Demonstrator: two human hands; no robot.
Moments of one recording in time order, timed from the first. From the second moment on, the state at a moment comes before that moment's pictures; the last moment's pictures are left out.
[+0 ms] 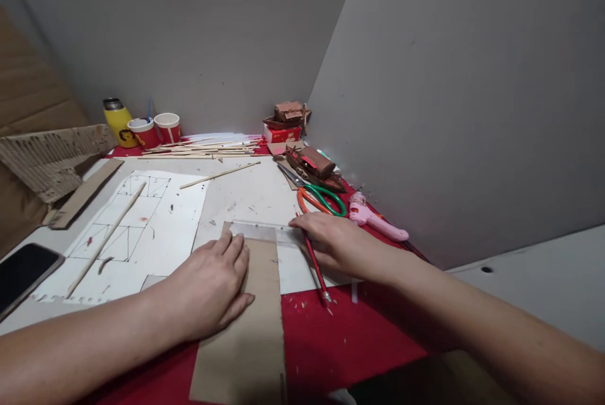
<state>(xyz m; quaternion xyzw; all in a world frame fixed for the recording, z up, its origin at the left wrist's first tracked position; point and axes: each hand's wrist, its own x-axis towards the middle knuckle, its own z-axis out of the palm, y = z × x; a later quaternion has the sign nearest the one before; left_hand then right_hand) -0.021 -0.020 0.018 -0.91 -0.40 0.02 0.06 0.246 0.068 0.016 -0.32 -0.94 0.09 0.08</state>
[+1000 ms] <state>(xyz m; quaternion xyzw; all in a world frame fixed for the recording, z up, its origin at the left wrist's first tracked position) -0.030 -0.071 -0.012 -0.87 -0.40 -0.30 0.07 0.262 0.002 0.003 -0.33 -0.91 0.13 0.23</state>
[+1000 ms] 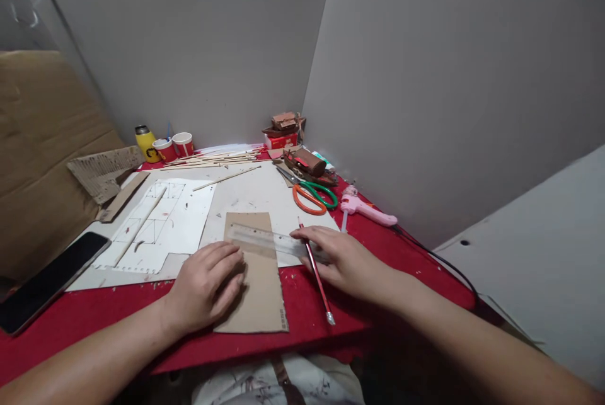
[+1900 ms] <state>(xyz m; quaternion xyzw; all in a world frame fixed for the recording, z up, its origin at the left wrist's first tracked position) -0.041 -0.069 -0.015 -0.88 -0.41 -0.20 -0.08 0.245 0.052 -0.003 -0.28 -0.92 0.23 0.15</state>
